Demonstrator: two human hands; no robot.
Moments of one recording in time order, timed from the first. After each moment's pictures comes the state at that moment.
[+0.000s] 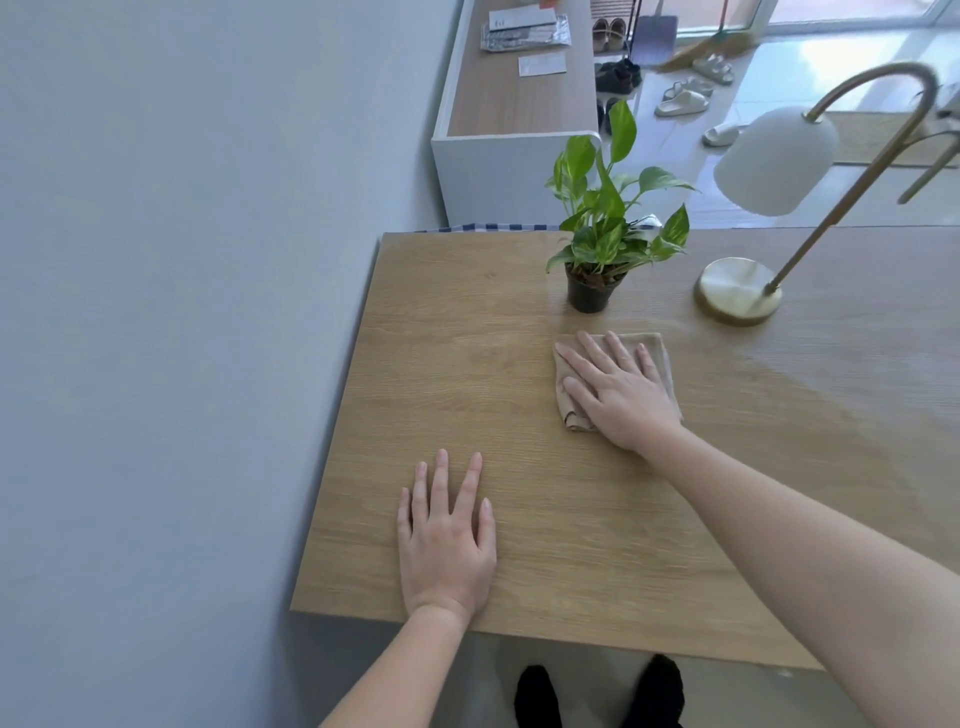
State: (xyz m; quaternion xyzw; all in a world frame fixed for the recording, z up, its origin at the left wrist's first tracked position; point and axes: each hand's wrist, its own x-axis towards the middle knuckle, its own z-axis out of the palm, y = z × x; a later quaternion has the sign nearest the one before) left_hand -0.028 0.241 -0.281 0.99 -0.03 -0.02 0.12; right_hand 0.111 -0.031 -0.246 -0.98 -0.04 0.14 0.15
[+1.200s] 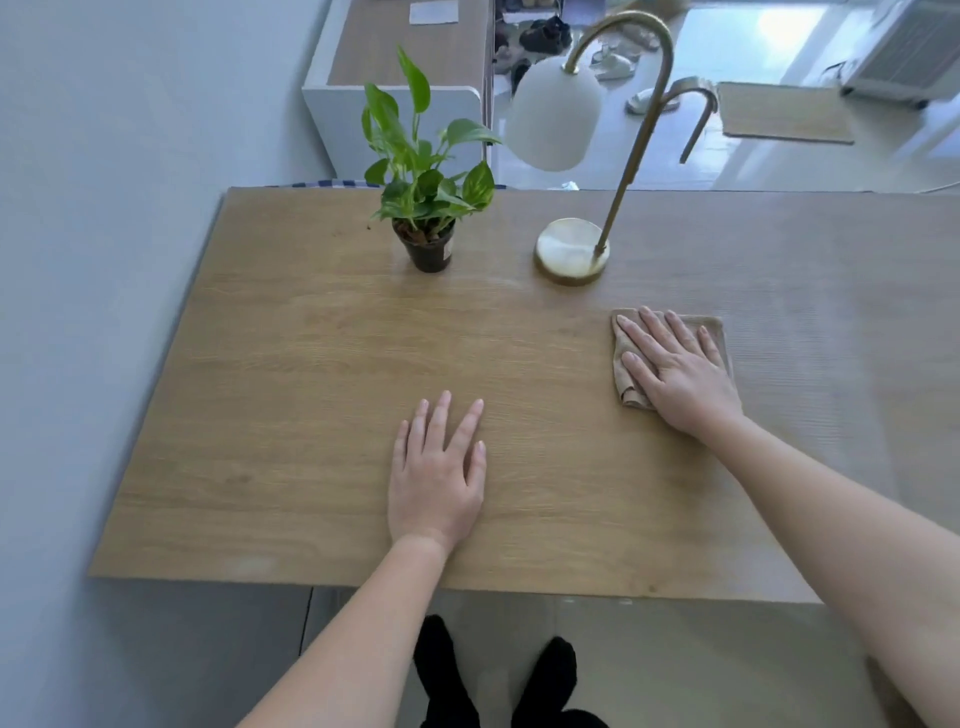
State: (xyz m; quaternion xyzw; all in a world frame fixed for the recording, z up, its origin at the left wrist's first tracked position) left_hand -0.047 0.033 -0.273 0.99 -0.09 -0.03 0.14; right_hand 0.021 -0.313 -0.246 -0.99 0.05 0.11 0.11
